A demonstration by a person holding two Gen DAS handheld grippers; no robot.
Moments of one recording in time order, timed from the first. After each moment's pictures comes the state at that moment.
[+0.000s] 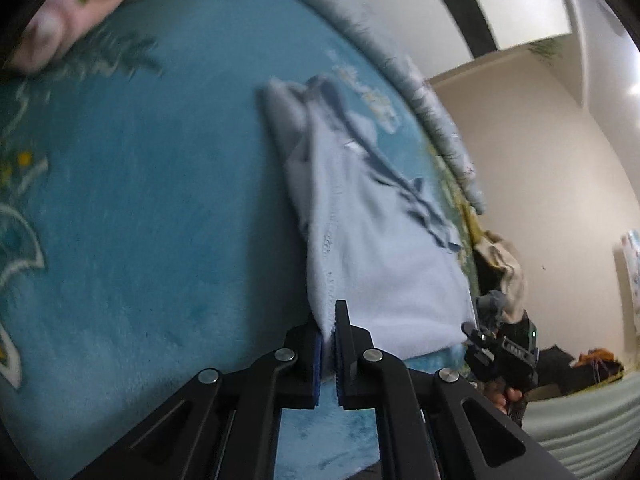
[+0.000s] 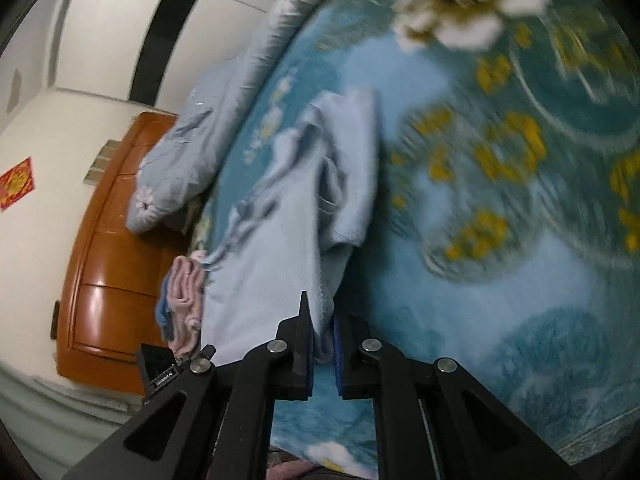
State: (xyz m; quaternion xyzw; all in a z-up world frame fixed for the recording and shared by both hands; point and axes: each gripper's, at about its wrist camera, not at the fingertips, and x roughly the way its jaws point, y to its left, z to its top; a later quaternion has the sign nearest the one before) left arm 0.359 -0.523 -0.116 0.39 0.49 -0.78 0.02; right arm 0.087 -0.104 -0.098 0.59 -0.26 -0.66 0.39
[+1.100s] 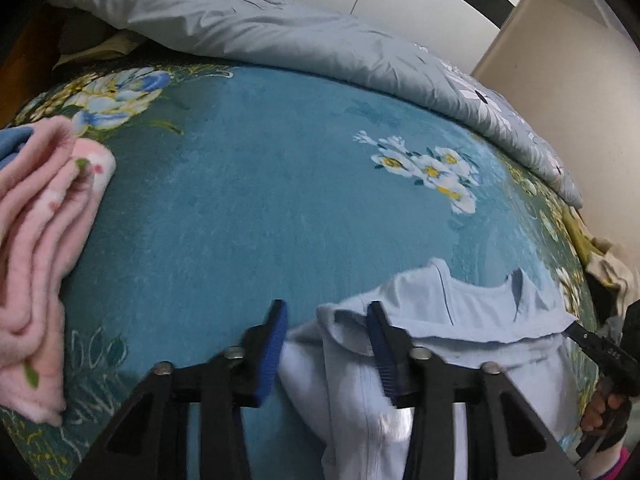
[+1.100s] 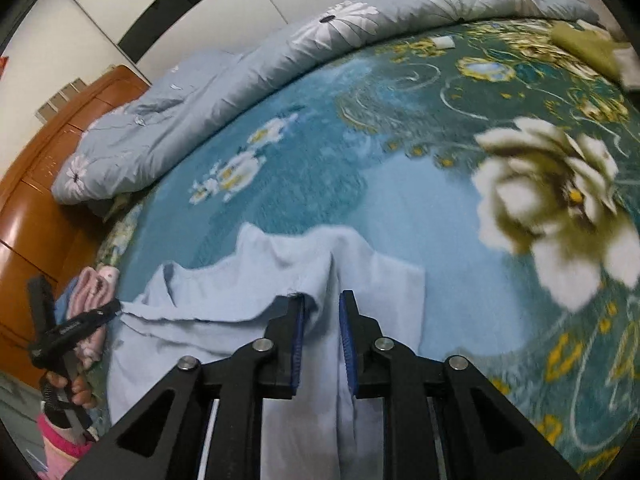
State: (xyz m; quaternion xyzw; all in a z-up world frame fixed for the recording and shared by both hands) left arm 0.216 -0.582 -0.059 0.42 0.28 -0.85 0.16; right arm -0.005 -0.198 -0.056 0.50 -0.07 -0.78 0.36
